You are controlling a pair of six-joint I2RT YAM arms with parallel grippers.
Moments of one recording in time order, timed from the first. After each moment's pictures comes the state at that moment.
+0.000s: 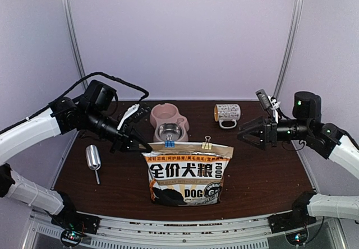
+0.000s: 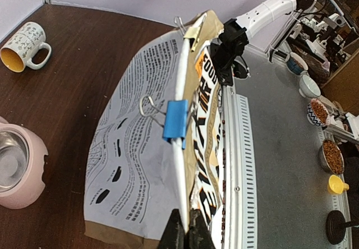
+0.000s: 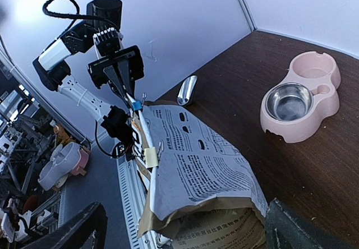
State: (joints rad) left arm -0.74 1.24 1.16 -0.69 0.78 0.26; right arm 0.51 0.84 0.80 -0.27 -0.78 0.29
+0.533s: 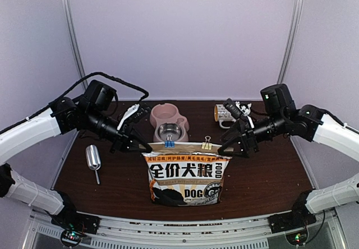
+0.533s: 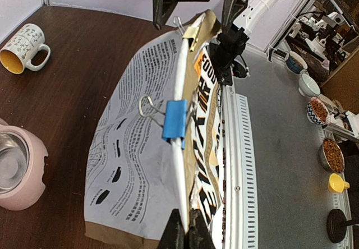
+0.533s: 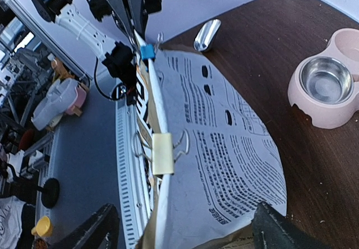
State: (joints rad) left arm -0.74 1.24 1.16 -0.69 0.79 0.27; right arm 0.70 1.13 1.04 -0.54 -0.74 -0.01
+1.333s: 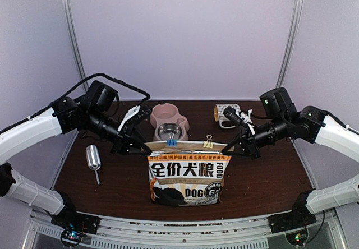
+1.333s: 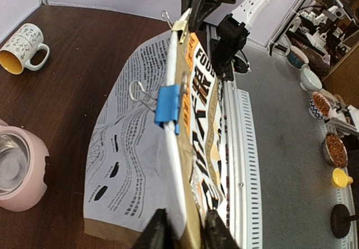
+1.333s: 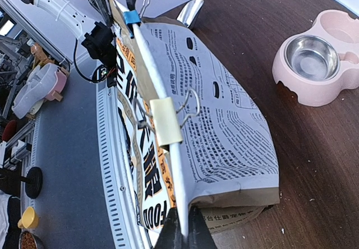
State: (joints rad) left arm -0.74 1.25 1.16 -0.70 0.78 0.31; right arm 0.72 1.12 1.04 -0.65 -0.62 -0.08
